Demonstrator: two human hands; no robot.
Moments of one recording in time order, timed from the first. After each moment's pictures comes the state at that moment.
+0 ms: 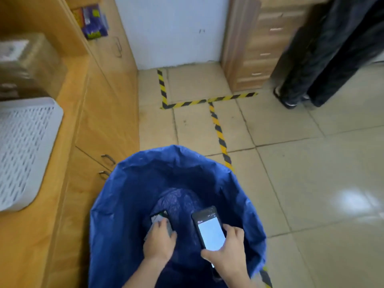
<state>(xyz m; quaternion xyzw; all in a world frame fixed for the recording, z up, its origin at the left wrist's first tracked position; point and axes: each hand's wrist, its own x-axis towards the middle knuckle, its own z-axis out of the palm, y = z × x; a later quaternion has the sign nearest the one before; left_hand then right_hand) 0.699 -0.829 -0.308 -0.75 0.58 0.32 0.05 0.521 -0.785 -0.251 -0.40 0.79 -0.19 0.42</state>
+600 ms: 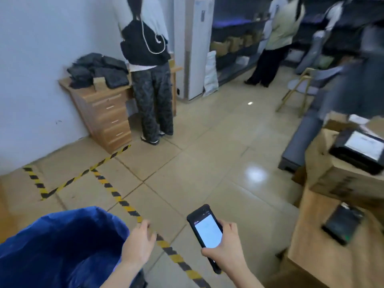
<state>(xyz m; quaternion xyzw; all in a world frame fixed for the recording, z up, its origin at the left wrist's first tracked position) 0.437 -0.606 -0.055 -0.47 0.84 0.28 -0.04 0.277 -0.411 -0.004 -0.24 0.86 -0.37 0.24</state>
